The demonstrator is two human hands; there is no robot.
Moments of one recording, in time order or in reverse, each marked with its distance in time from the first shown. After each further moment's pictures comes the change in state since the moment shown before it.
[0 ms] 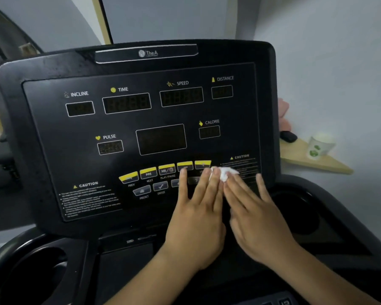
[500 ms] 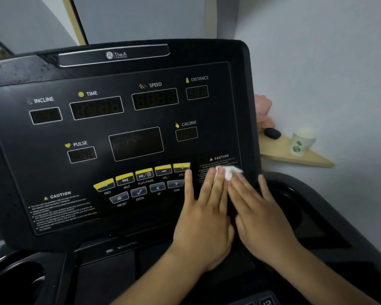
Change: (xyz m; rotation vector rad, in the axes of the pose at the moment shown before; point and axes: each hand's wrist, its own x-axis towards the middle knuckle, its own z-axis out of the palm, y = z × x) left_hand 0.026 0.035 0.011 -0.003 -0.037 0.055; right_hand -0.019 0.033 0.000 -0.019 -0.017 0.079
